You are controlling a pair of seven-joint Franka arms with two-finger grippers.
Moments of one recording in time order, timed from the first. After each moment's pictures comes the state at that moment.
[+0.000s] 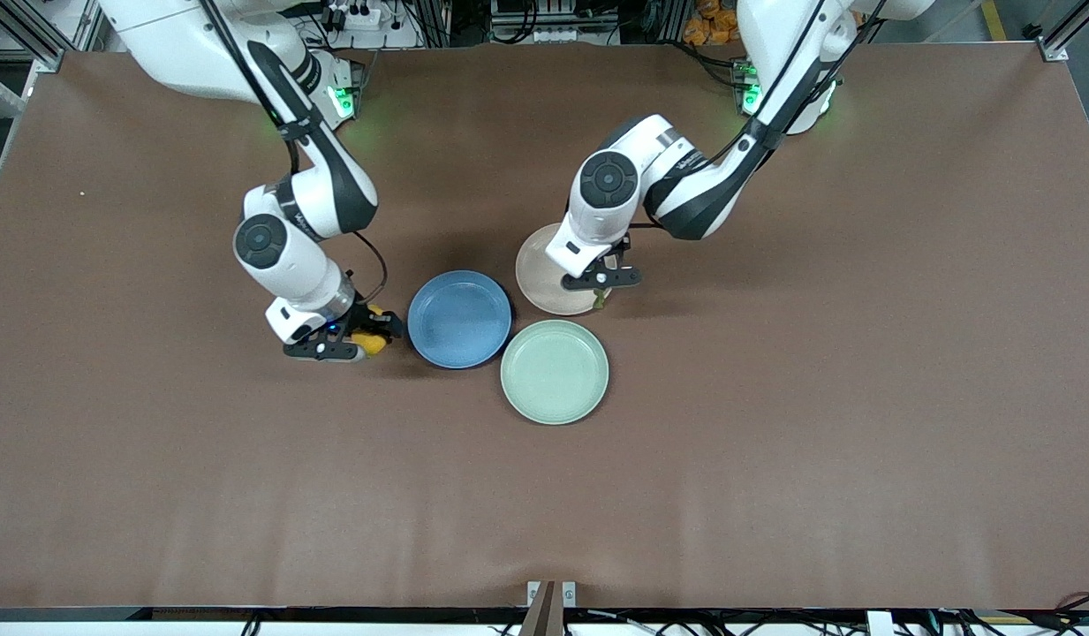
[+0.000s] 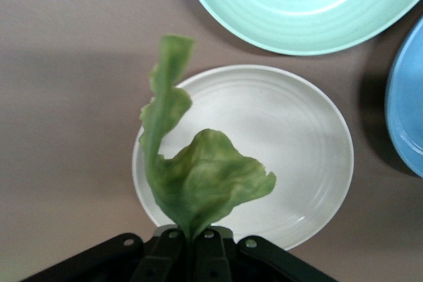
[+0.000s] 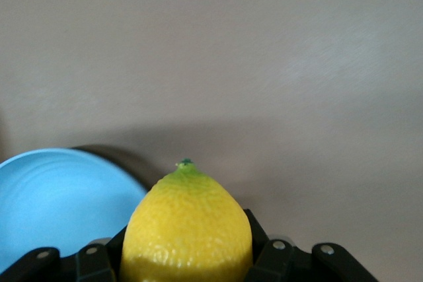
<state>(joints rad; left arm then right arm) -0.45 0.52 -0.40 -1.82 0.04 2.18 -0.94 0.22 0.37 0.16 -2.15 0.05 2.60 0.43</state>
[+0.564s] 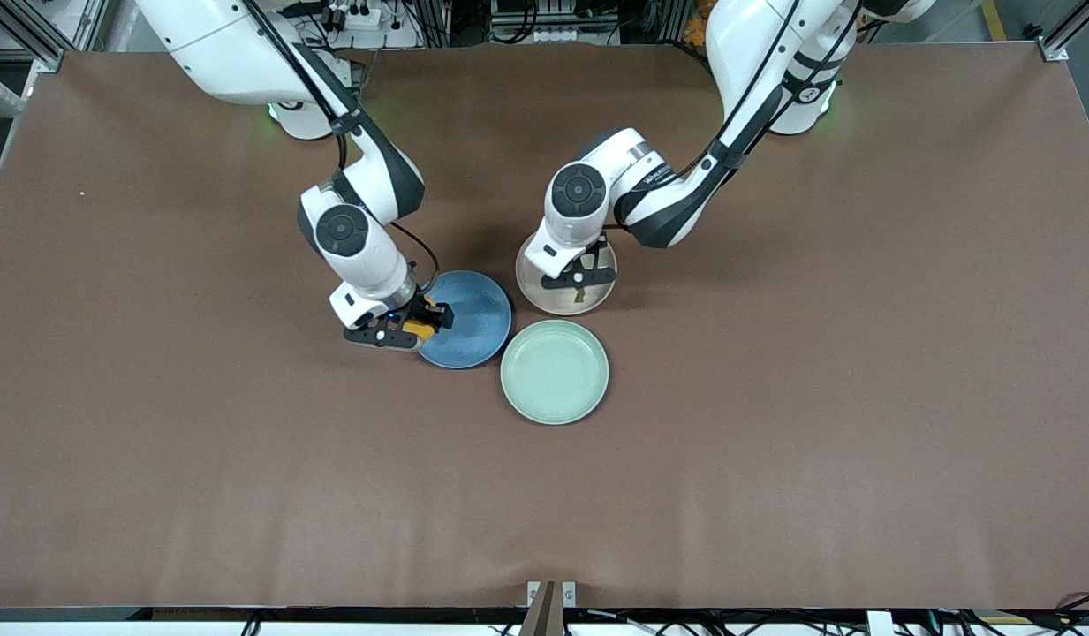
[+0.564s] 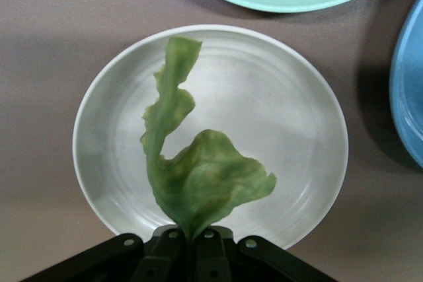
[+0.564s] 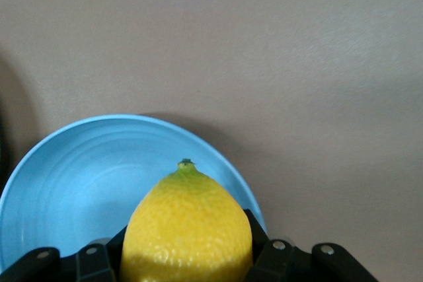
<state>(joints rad) -0.50 0.60 -0.40 -1.79 0.04 2.22 -0.98 0.27 0.46 0.24 -2.08 -0.13 2.60 0.75</state>
